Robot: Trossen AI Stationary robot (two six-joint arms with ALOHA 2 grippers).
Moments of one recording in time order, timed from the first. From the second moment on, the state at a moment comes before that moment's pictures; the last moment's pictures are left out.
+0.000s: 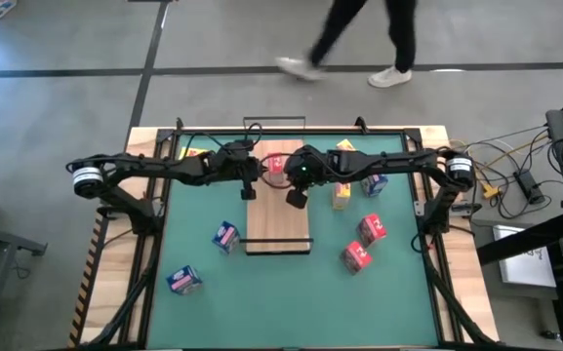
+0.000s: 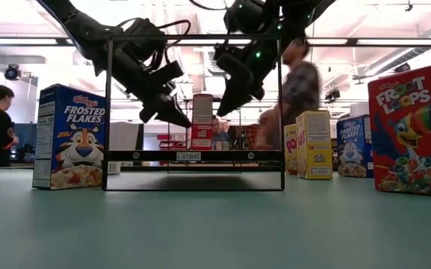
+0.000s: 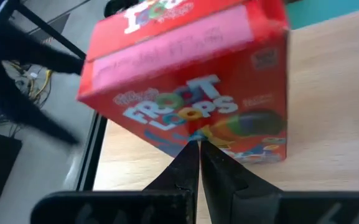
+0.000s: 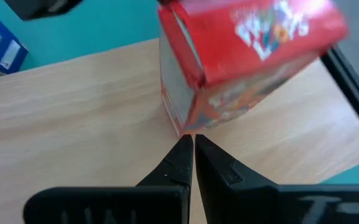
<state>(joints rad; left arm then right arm) 0.36 1.49 0.76 0.12 -0.08 0.54 -0.20 1.75 1.31 -0.37 0.11 0.02</state>
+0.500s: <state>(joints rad) 0.36 1.49 0.77 0.15 -0.03 0.49 -0.20 1.60 1.20 -0.34 0.11 -0.04</state>
